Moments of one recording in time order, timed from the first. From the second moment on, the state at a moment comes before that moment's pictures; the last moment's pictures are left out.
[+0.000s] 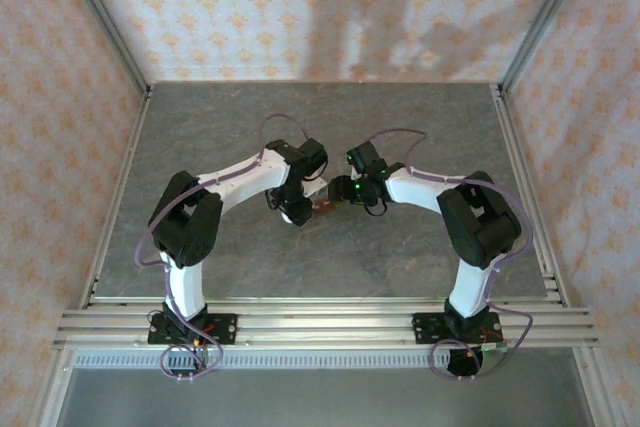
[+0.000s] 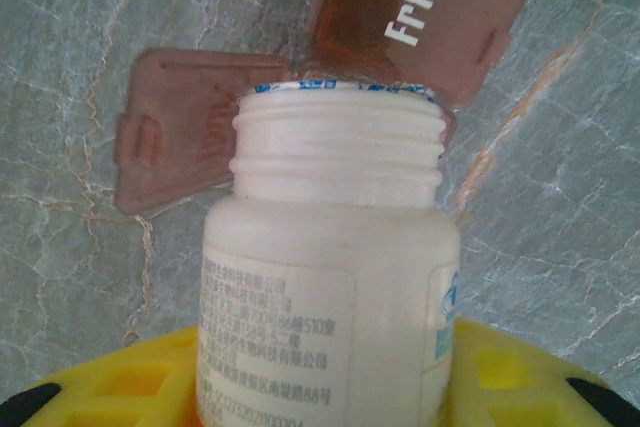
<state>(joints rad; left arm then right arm) -0.62 1.91 1.44 -1.10 0.00 0.06 0.57 1.82 1.06 -0.28 -0.19 0.57</state>
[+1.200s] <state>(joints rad) -0.64 1.95 1.51 -1.20 -0.03 0.10 0.57 1.82 1.06 -0.28 -0.19 0.57</state>
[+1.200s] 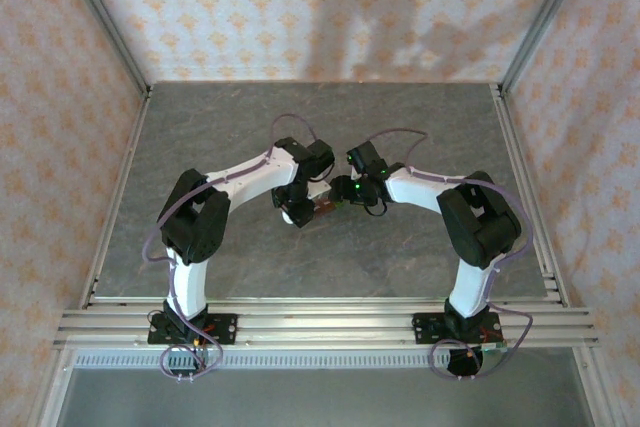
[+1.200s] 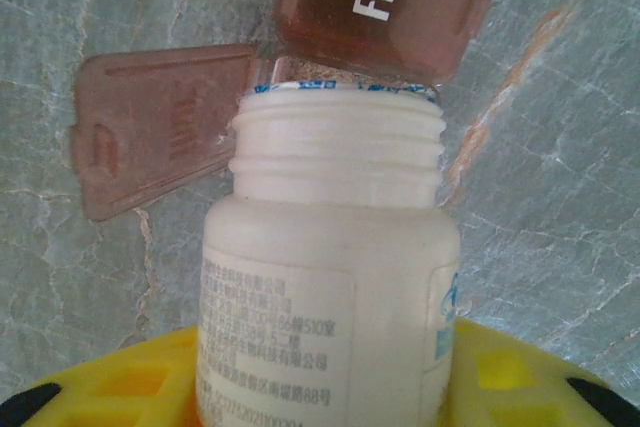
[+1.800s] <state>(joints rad) -0.64 2.00 1.56 -1.26 -0.04 0.12 0.57 1.82 1.06 -0.28 -0.19 0.57</state>
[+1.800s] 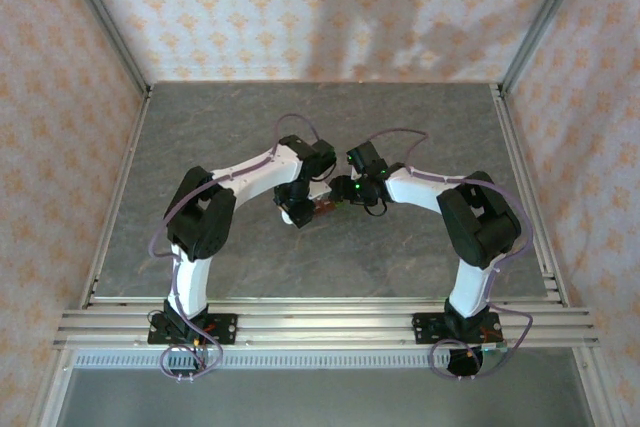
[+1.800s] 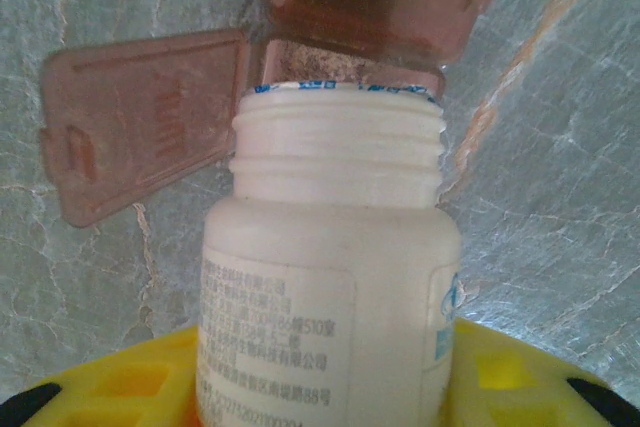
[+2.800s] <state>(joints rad) -0.64 2.04 1.60 -1.30 -0.05 0.14 0.57 1.82 1.06 -0.28 -0.19 0.57</state>
